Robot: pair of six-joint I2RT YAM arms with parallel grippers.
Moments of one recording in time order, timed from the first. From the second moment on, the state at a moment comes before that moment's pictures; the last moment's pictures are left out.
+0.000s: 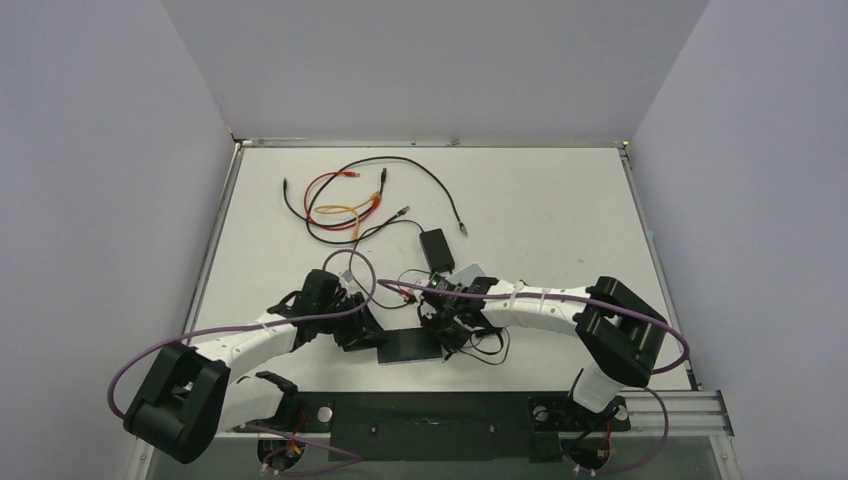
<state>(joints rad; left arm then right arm) -0.47 1.17 0.34 -0.15 0.48 -0.92 1.01 1.63 0.92 -0.55 -0.09 0.14</state>
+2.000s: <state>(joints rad) -0.30 1.17 0.44 -0.27 0.48 -0.75 1.20 1.55 0.81 -0.35 -0.07 0.12</state>
